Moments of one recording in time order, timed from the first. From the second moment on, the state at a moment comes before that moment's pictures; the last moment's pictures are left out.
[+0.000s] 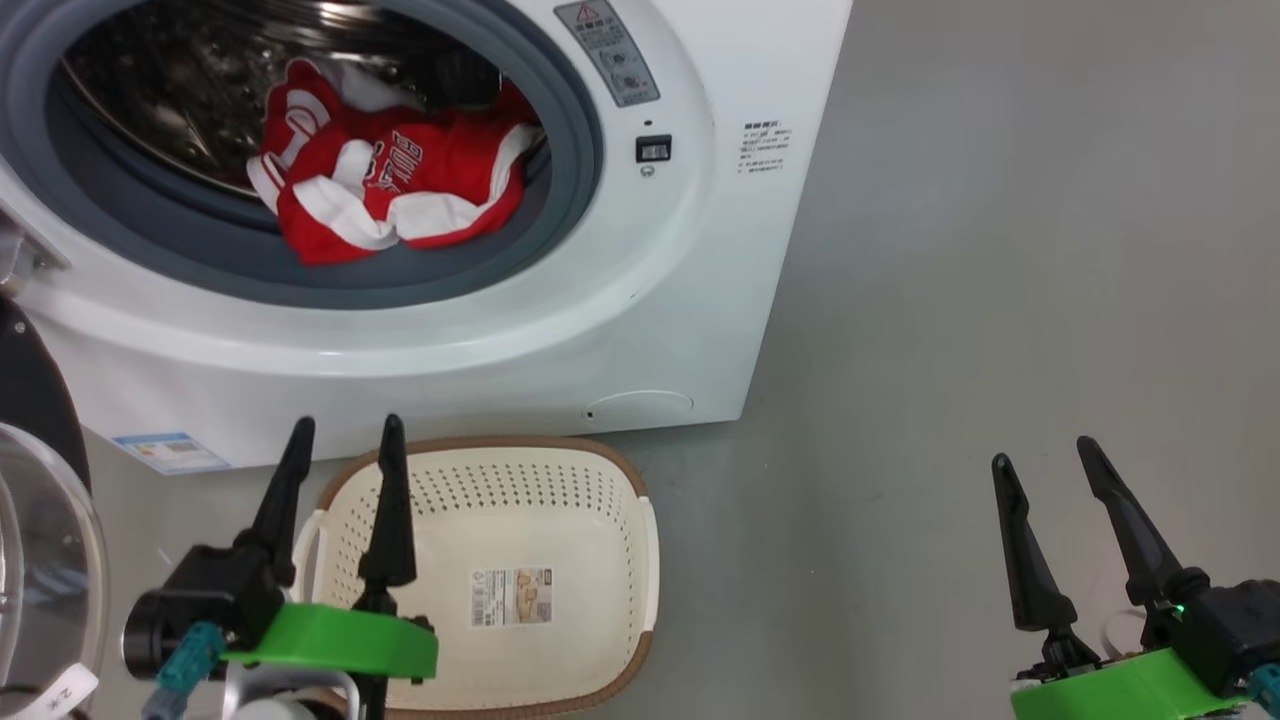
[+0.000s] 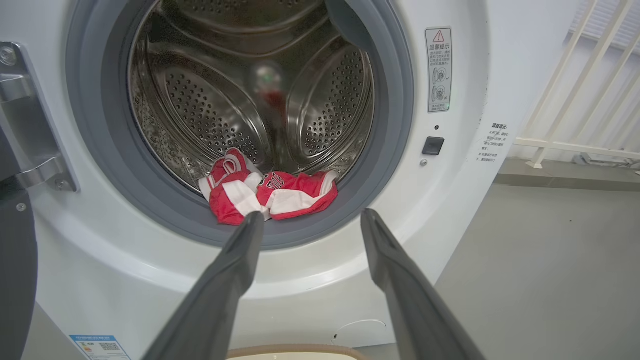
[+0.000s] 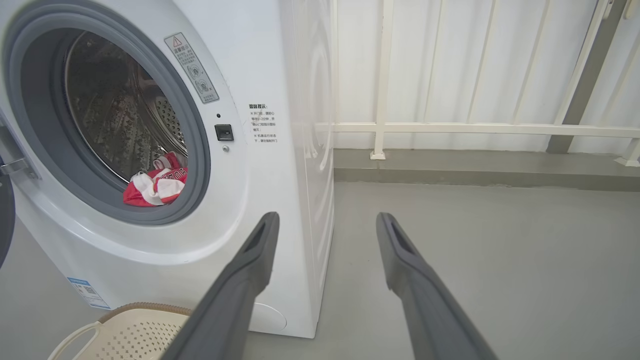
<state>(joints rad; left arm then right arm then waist) -0.18 0.12 -0.15 0.11 -0.32 0.11 -0.22 0.09 -0.04 -0.05 -0.05 0.19 0.12 -0.25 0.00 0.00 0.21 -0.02</state>
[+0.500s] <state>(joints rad) -0.43 0.13 -0.14 0.21 -0.33 0.10 -0.22 0.00 -0.04 -0.03 -0.08 0.19 0.12 -0.26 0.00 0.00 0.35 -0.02</state>
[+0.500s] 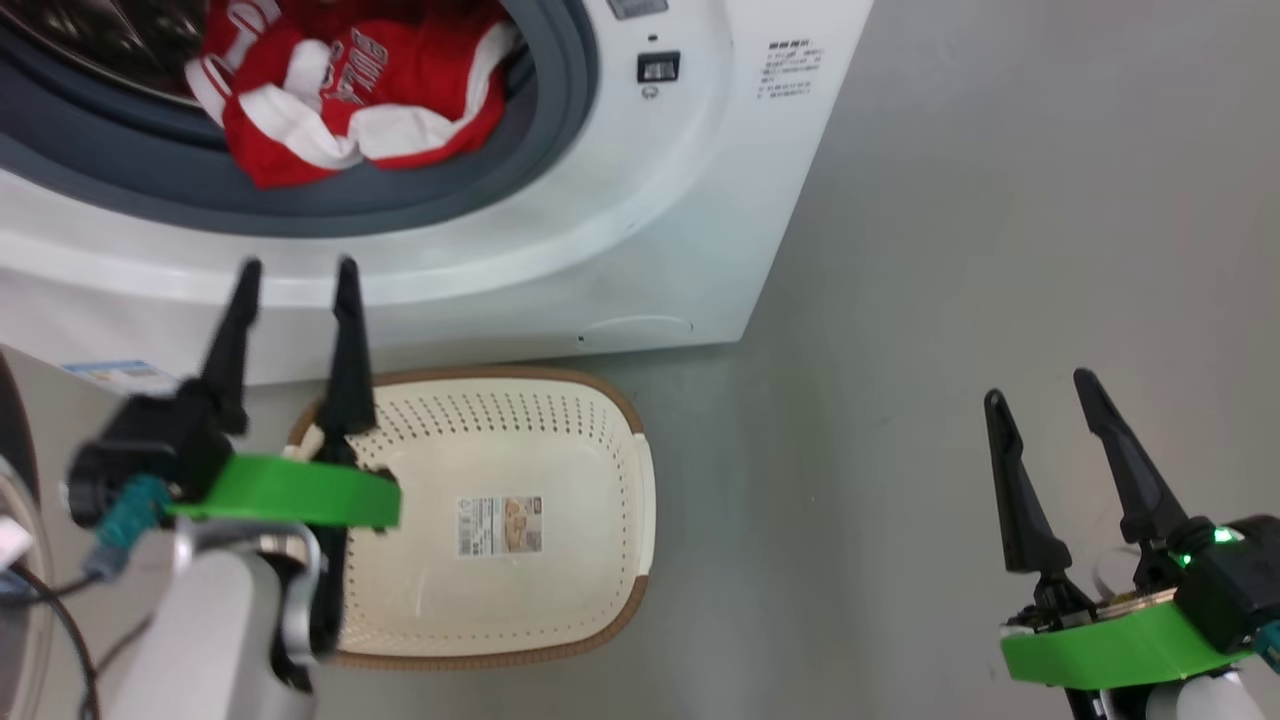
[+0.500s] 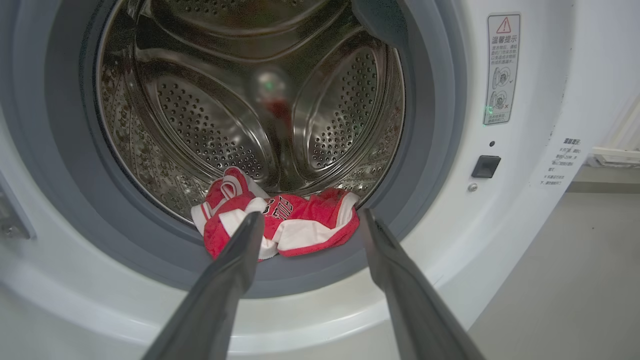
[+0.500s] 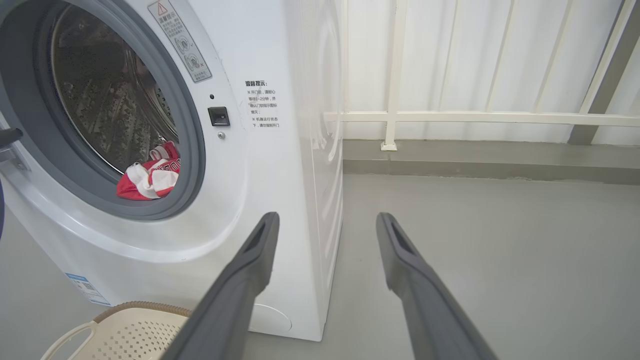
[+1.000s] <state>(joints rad) -0.66 0.17 -0.10 0.38 -0.33 0.07 -0.24 -0.05 -0.04 -0.01 -0.10 0.18 0.12 -0.26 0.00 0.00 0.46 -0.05</state>
